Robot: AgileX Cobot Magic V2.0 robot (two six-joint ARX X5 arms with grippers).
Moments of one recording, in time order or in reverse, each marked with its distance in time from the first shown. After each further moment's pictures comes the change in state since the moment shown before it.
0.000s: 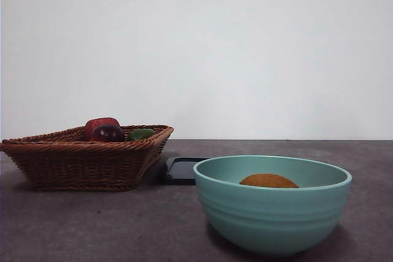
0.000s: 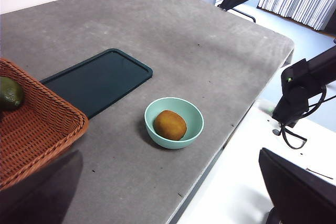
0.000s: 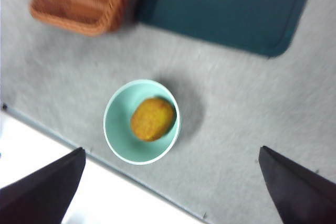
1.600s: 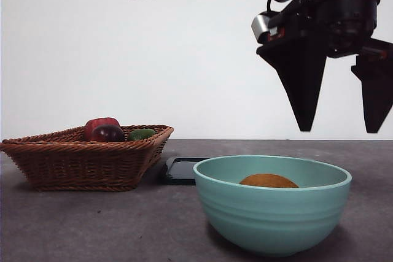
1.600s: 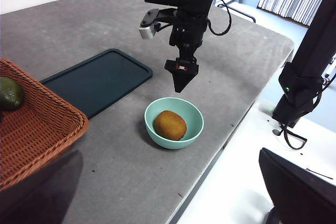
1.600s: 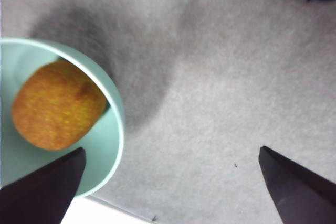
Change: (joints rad) left arm 0.000 0.000 0.000 0.000 0.000 0.000; right arm 0.268 0.597 -0.019 0.073 0.288 0.027
